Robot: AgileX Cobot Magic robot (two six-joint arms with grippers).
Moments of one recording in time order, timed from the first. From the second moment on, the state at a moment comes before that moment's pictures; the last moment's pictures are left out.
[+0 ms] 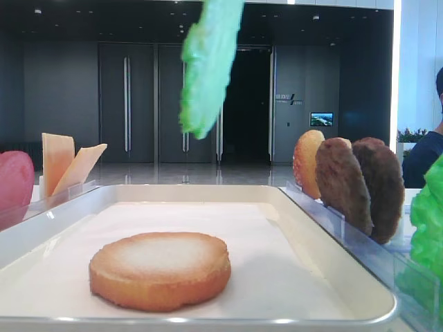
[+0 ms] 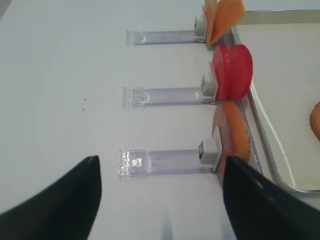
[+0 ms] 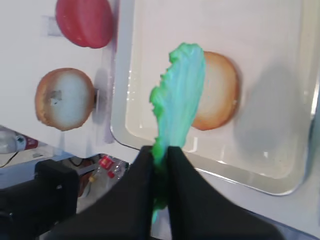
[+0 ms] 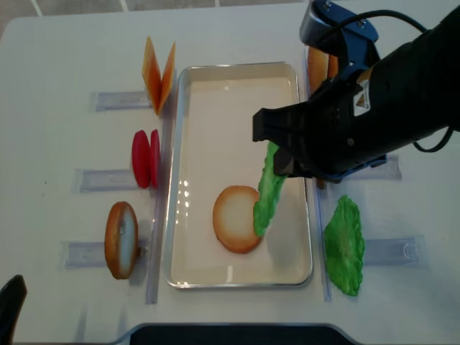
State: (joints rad) left arm 0.01 -0.02 -0.47 0.01 1.11 0.01; right arm 0.77 1.35 -1.10 0.36 0.87 0.48
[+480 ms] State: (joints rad) left arm 0.01 -0.02 -0.47 0.01 1.11 0.01; right arm 0.77 1.55 -1.10 0.73 0.71 0.13
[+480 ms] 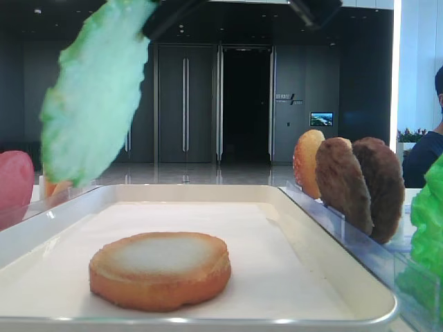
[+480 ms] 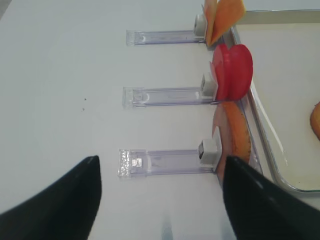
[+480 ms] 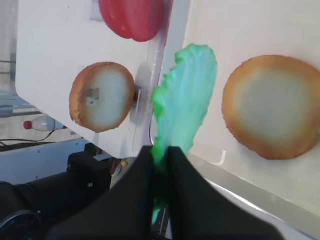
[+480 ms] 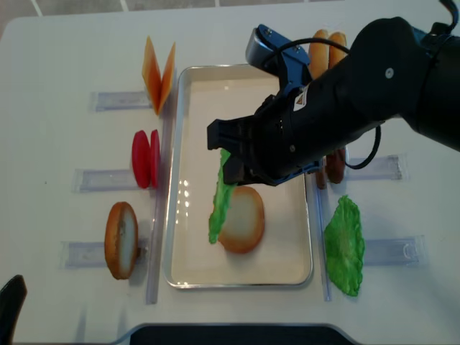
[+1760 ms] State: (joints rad) left arm 0.01 -0.02 -0.47 0.01 1.11 0.01; right arm 0.68 1.68 -1.09 0.96 0.68 -0.13
